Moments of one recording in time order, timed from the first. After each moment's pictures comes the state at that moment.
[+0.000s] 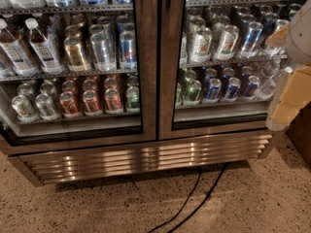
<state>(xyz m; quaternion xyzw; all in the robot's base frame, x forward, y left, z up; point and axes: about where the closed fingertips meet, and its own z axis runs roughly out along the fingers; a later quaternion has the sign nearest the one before) 0.438 -0.216 0.976 -0.60 0.78 -0.03 0.16</state>
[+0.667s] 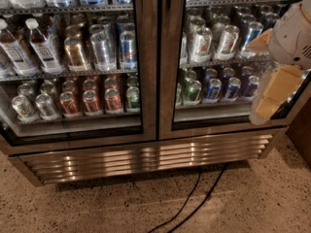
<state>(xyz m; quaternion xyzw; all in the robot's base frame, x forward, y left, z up) 0.465 -0.195 0.956 -0.63 0.76 0.04 0.19</state>
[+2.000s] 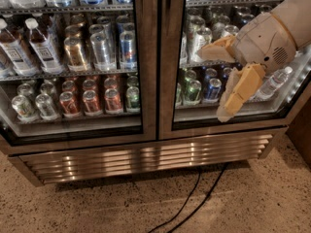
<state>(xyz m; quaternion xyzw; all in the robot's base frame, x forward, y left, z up) 0.463 -0.111 0.957 -0.66 0.64 0.28 0.28</state>
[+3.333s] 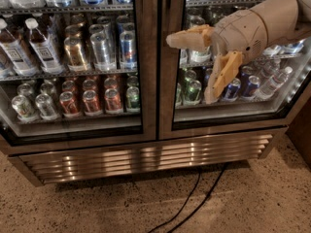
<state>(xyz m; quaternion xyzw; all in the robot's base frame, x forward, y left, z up) 0.475 -0.062 0.987 -0.66 0.49 0.45 0.36</state>
